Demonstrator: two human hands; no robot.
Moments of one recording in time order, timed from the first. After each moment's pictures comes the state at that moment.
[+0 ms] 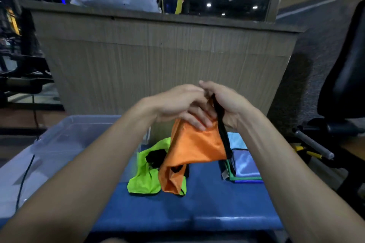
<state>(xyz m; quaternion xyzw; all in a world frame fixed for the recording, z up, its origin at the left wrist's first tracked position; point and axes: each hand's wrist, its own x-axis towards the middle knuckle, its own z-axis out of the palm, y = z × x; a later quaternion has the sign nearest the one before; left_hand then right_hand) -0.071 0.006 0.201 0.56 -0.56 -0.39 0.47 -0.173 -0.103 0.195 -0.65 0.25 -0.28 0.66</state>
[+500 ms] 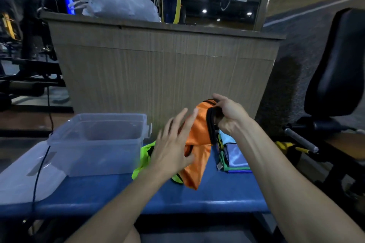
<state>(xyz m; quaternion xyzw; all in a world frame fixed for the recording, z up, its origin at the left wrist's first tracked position) -0.111 0.062 0.066 0.73 -0.59 0.18 0.30 -0.206 -0.084 0.170 -0.47 0.32 -0.41 0.71</state>
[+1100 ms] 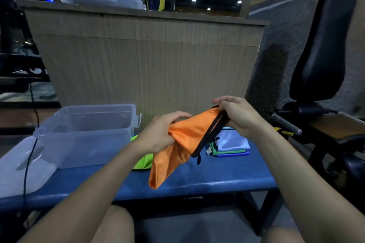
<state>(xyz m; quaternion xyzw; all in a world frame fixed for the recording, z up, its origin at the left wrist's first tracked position) -0.102 0.060 0.085 0.64 -0.65 -0.07 0.41 -0.287 -0.080 0.146 -0.66 0.37 -0.35 0.56</state>
